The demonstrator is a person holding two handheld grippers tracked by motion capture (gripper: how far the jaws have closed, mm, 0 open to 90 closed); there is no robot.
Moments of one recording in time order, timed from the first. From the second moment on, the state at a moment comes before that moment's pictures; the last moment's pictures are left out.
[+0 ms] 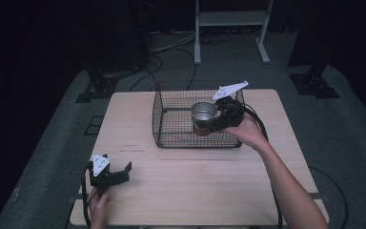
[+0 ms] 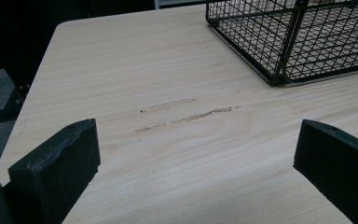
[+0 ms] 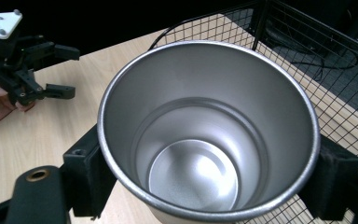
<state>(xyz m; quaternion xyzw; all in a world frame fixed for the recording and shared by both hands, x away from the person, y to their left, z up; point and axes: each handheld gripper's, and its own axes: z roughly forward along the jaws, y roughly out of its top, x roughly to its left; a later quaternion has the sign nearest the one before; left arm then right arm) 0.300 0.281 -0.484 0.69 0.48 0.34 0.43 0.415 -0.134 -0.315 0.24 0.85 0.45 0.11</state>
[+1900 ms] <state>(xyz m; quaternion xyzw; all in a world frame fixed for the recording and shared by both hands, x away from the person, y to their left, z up) 0.300 0.284 -0.483 0.68 0.48 0.33 0.43 0.520 -0.091 -0.339 0.30 0.86 0.39 0.10</state>
